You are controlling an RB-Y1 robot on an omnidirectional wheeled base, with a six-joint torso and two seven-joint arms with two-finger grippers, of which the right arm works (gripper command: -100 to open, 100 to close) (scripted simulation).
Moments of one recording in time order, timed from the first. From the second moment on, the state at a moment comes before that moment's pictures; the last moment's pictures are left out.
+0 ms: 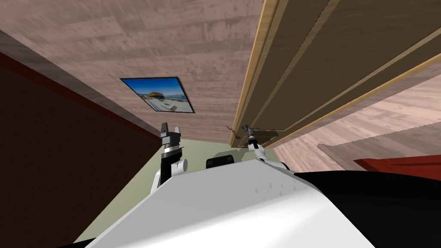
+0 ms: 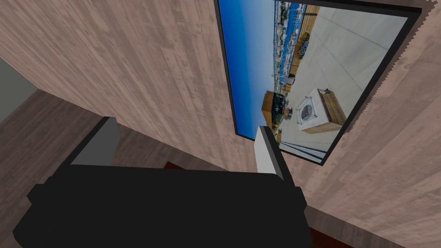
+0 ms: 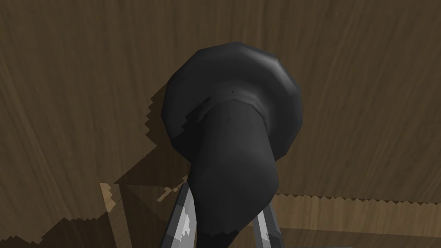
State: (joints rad) arm -0.15 -0.26 -0.38 -0.67 0.14 -0.70 -0.19
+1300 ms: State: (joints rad) arm -0.11 -0.34 -0.27 -0.65 0.20 -0.77 -0.34
